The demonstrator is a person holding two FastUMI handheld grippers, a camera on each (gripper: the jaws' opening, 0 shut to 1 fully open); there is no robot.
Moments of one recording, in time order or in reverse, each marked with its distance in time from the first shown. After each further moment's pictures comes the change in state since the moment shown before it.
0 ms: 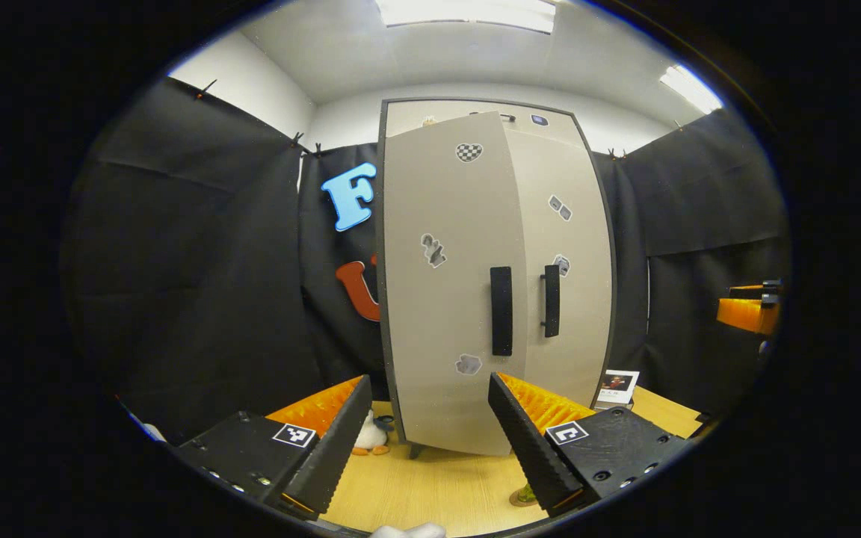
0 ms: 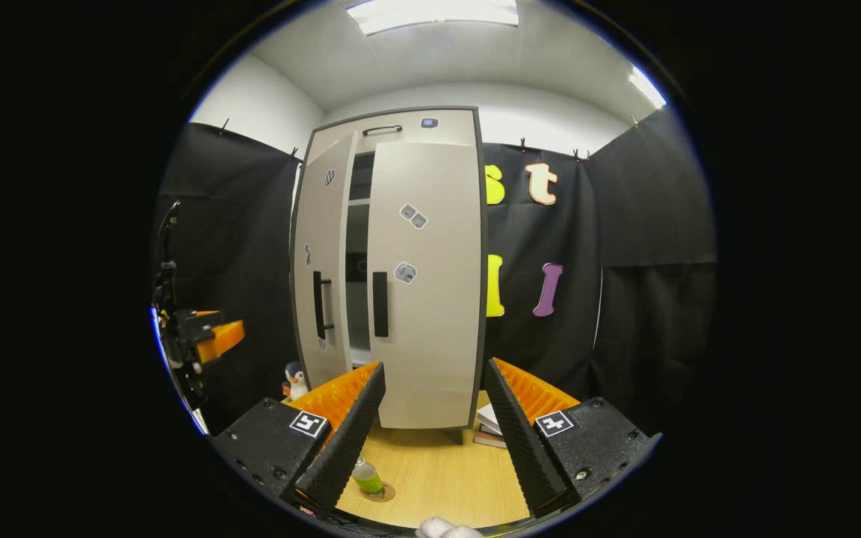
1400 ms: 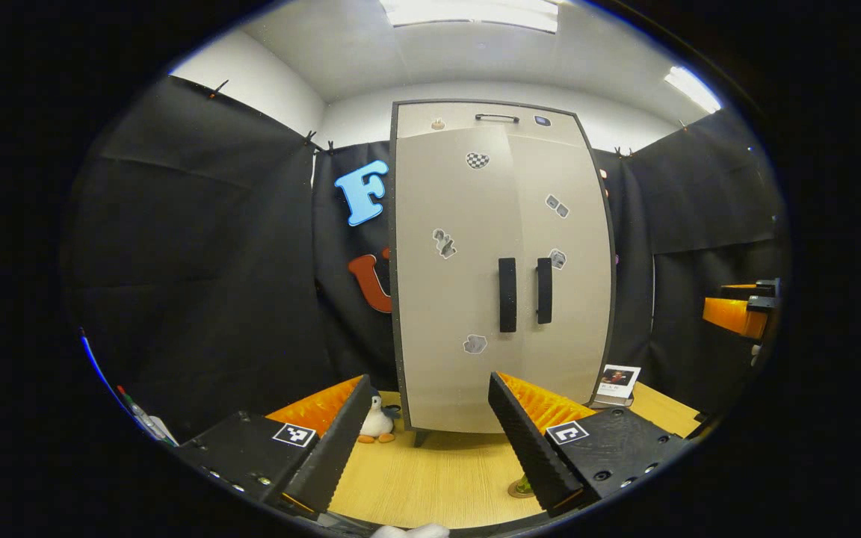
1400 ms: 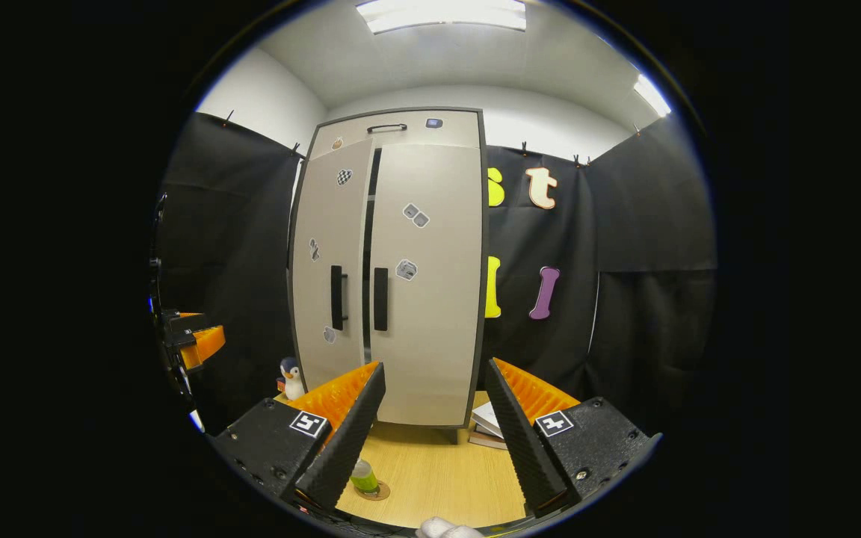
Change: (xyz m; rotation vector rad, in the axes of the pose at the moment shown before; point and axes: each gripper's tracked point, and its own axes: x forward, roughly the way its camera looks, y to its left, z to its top) left arm -0.024 -0.008 -0.004 -0.004 0.009 0.018; right arm -0.004 0.002 -0.011 -0.035 0.008 -0.010
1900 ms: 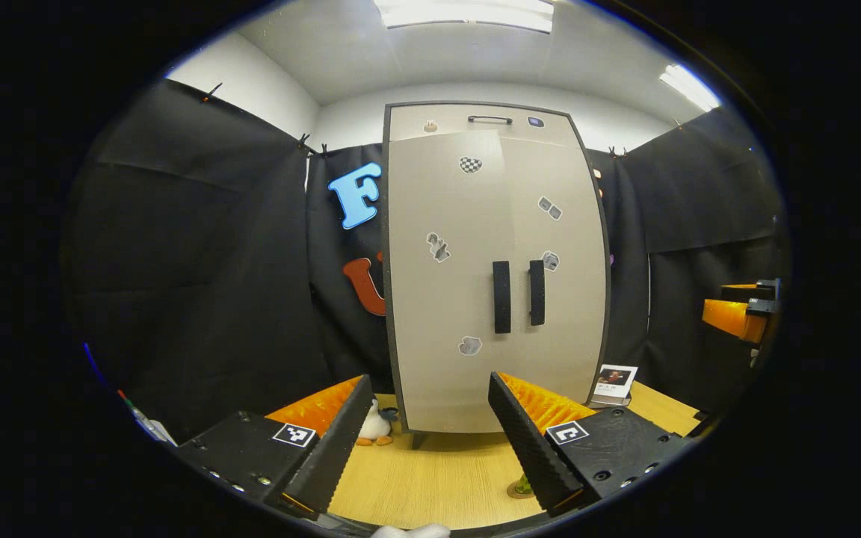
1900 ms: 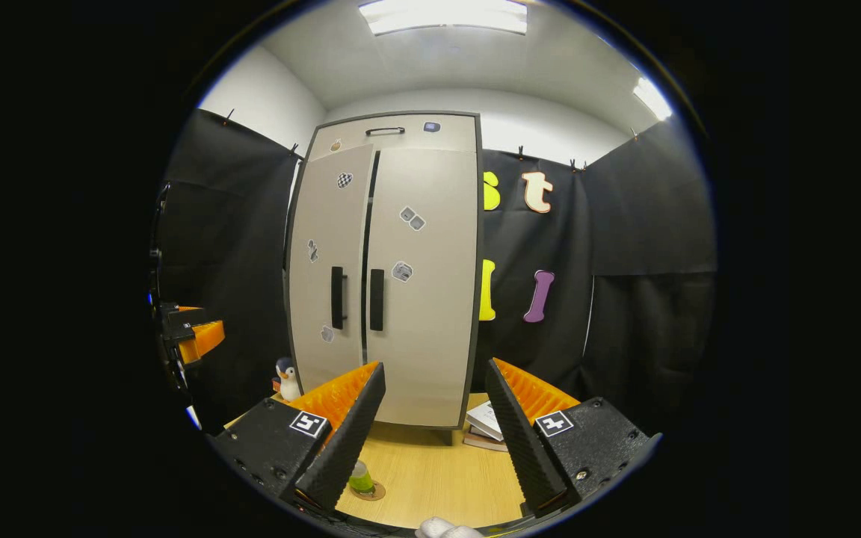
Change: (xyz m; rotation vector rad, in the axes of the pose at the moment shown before) left arm -0.002 -0.001 0.004 0.010 -0.009 -0.010; right arm -0.006 -0.002 -0.001 -0.004 -0.017 -0.015
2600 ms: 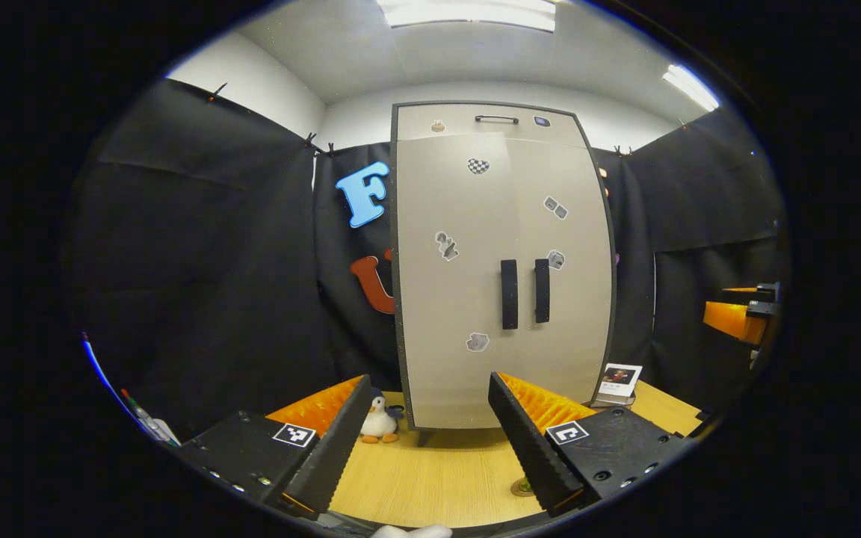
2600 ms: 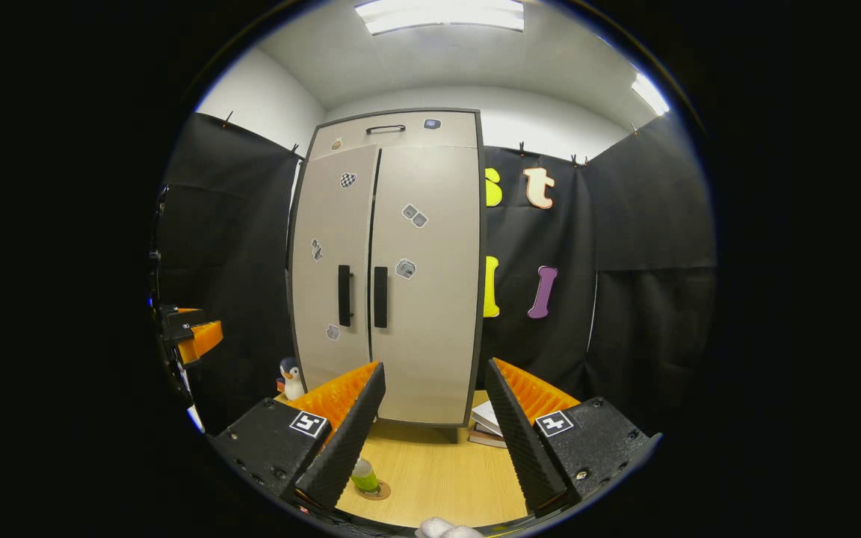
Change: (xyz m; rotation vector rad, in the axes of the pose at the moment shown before) left arm -0.005 0.005 -0.003 -0.004 0.011 0.021; right arm 0.002 0.003 -0.004 0.016 0.013 0.012
